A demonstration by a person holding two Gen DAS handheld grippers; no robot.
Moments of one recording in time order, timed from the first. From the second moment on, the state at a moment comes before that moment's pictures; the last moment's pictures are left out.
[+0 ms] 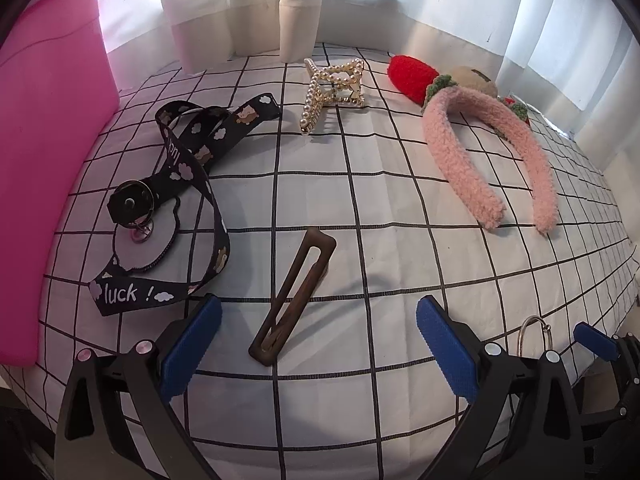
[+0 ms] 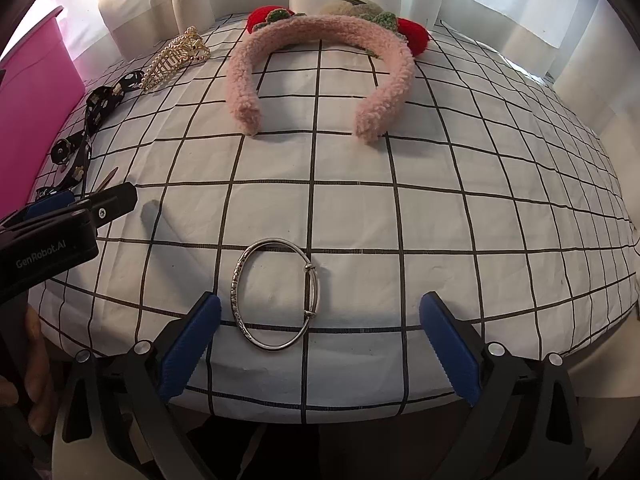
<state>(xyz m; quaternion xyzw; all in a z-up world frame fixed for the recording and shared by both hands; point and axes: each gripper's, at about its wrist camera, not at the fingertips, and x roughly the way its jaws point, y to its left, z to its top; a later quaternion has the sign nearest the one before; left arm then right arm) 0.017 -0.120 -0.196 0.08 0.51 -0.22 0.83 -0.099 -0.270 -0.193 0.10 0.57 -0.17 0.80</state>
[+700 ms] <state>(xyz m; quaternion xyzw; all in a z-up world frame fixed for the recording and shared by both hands) 0.006 -0.112 -0.188 0.11 0.48 -0.23 0.84 -0.107 -0.262 -0.185 0.09 0.55 -0.16 0.82</state>
